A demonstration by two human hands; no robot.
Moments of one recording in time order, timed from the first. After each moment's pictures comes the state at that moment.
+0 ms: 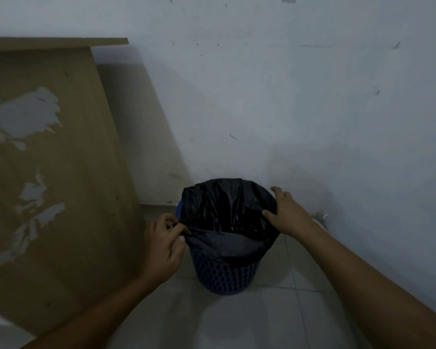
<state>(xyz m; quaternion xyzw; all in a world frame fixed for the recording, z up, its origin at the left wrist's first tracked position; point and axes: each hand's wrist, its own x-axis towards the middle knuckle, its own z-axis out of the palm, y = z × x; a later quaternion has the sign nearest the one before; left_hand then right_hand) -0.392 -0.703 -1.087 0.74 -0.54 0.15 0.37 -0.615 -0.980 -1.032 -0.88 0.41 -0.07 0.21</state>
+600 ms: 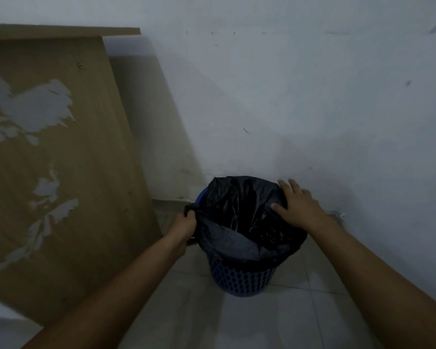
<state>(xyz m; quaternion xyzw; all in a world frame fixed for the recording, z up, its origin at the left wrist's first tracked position) -0.373 -0.767 -1.069 0.74 -0.10 -0.37 0.56 -0.591 -1.001 -1.044 -0.90 0.41 -0.03 0.12</state>
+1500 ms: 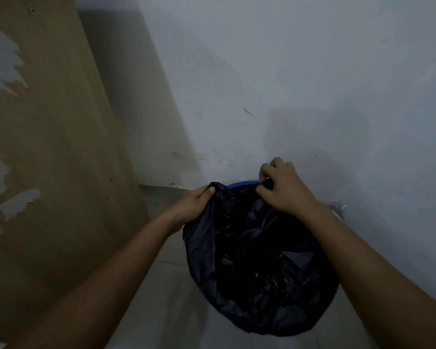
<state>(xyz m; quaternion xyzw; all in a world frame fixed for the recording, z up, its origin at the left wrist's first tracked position) -0.353 -0.811 -1.068 0.73 -0.38 -0.35 0.45 -0.552 -0.993 -1.032 -0.94 0.25 -0.20 0.15</state>
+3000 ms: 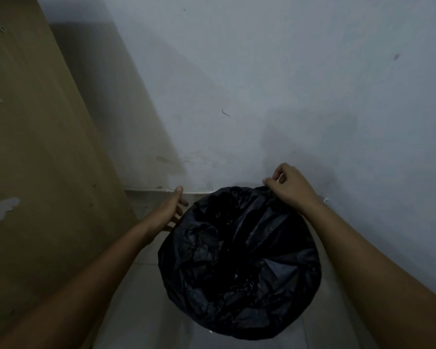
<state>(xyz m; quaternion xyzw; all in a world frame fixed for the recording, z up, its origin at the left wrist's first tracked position) -0.354 -0.790 -1.072 0.78 -0.26 -0.38 0.43 -0.605 -1.030 -1.040 -0.81 0.44 -0.21 0.32</state>
